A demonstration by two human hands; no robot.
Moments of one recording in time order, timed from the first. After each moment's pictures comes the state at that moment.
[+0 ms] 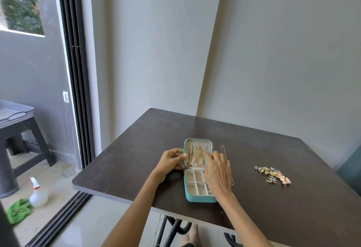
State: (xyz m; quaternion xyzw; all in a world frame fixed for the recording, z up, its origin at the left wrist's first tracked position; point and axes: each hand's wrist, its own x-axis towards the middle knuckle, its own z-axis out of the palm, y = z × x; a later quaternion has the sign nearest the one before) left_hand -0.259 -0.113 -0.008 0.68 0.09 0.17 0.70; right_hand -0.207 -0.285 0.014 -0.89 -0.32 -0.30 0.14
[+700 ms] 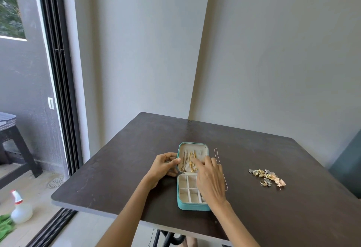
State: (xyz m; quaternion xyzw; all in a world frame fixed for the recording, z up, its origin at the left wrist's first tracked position) left_hand -0.245 -0.109 -0.010 0.71 0.07 0.16 0.68; right_hand -0.208 -0.286 0.015 -0.88 -0.34 -0.30 0.15
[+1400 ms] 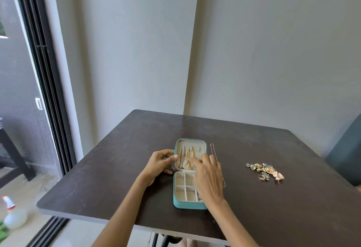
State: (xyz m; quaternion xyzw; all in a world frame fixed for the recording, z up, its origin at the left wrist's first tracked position) left_hand -0.230 -0.103 -0.015 0.73 0.06 0.15 0.67; right_hand -0.206 -0.285 0.011 -0.88 -0.31 -0.31 0.17
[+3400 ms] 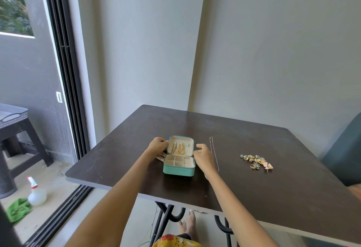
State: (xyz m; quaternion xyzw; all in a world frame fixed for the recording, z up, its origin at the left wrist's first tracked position) left_hand -0.241 -0.107 0.022 0.79 0.30 0.09 0.53; right_hand -0.186 -0.283 0.023 -0.87 -0.17 0.07 0.46
